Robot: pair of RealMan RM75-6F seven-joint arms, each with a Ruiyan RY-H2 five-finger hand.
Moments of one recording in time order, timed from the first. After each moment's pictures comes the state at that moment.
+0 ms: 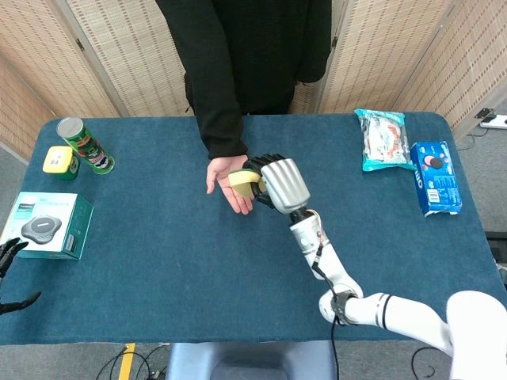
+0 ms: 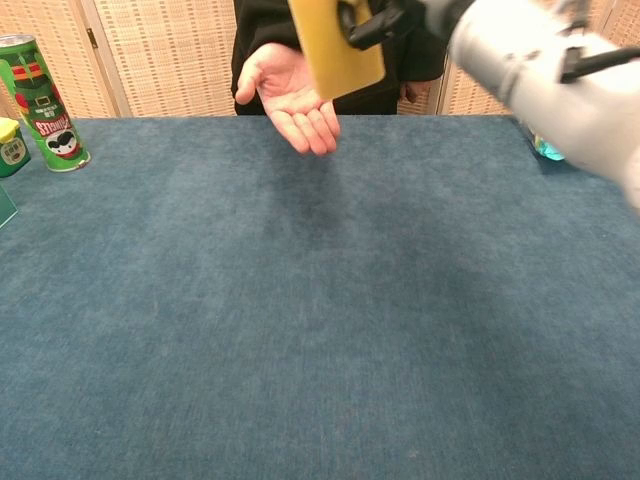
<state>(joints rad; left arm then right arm) -0.11 -0.95 -0.01 -1.55 1.43 1.30 -0.35 0.90 -1.71 0.48 -1.38 -1.22 1.08 -0.25</state>
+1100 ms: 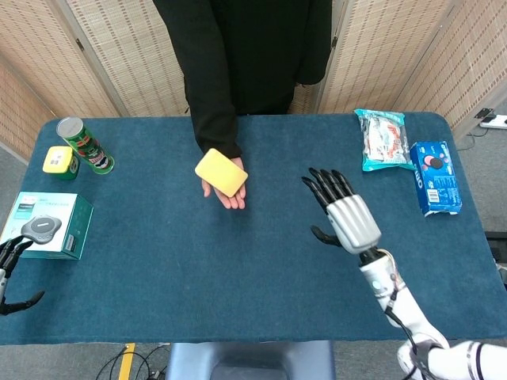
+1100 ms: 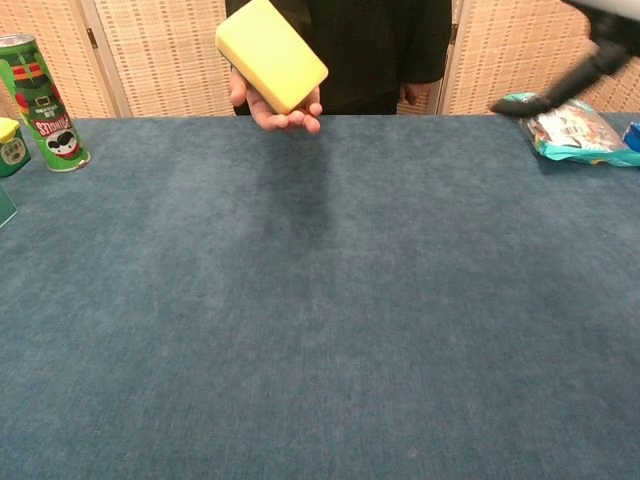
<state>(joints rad) -0.10 -0.98 -0.01 -1.58 1.47 1.38 -0.22 0.54 -1.26 0.15 -1.84 -1.35 1.28 -0.32</state>
